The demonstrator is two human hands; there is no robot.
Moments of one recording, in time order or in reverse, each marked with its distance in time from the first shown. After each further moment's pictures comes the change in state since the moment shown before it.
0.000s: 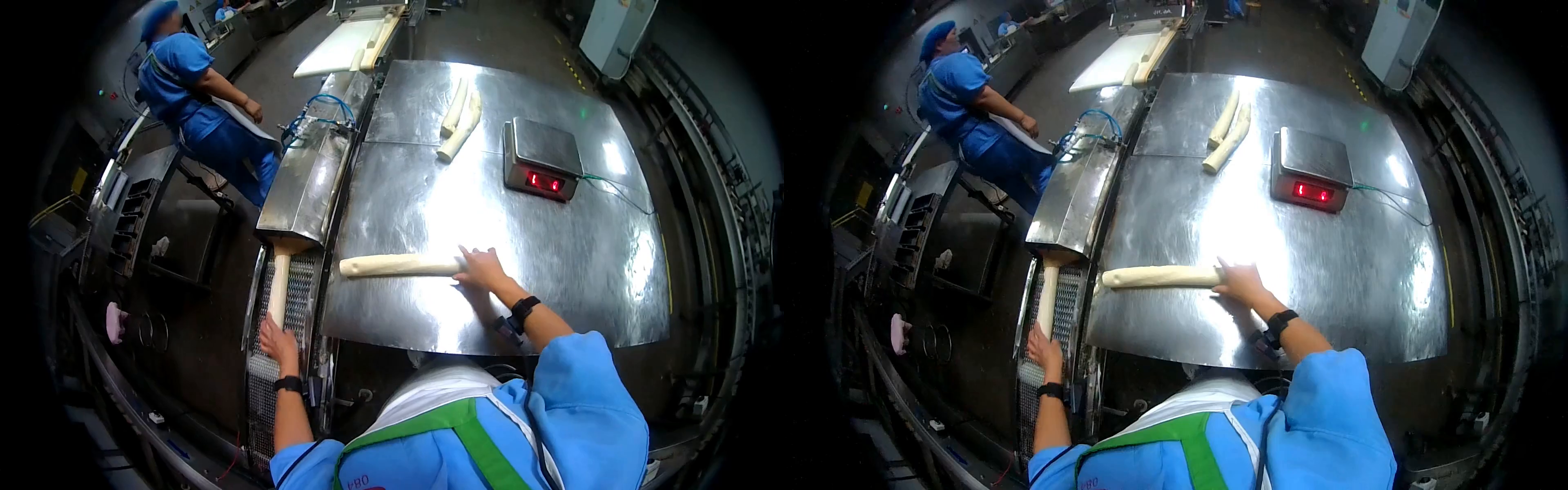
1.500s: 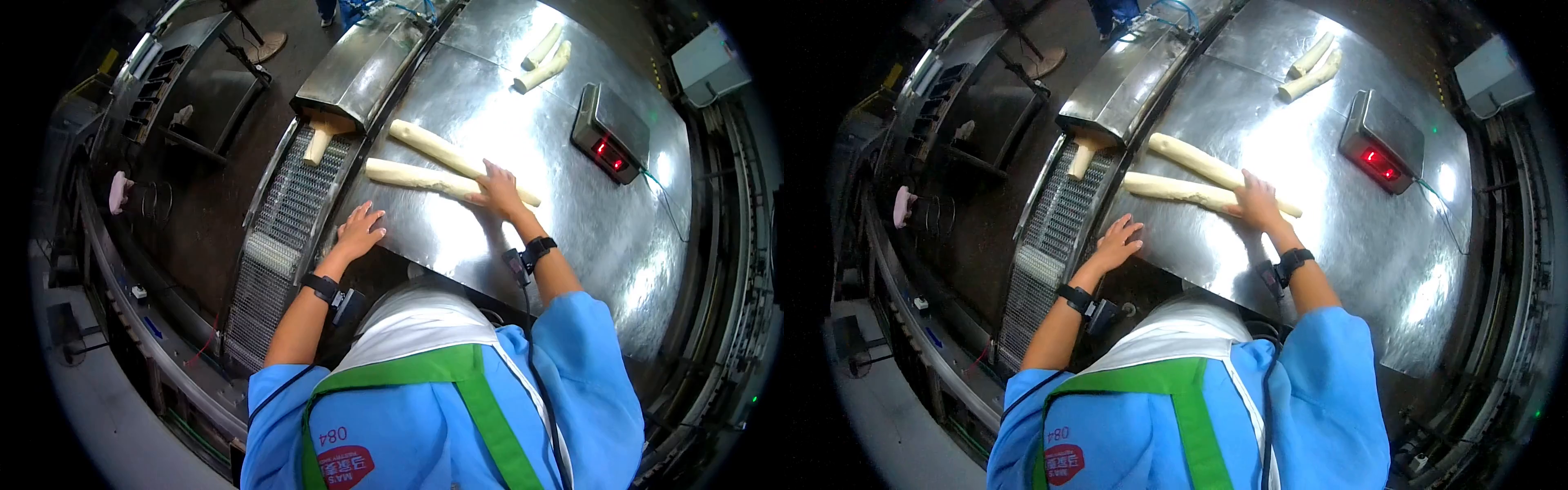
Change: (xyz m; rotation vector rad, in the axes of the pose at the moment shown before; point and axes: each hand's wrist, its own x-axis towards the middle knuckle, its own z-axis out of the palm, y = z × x) left_hand -0.058 0.080 -0.006 -0.415 -0.809 0.488; right_hand 0.042 -0.041 0.009 0.106 0.018 -0.234
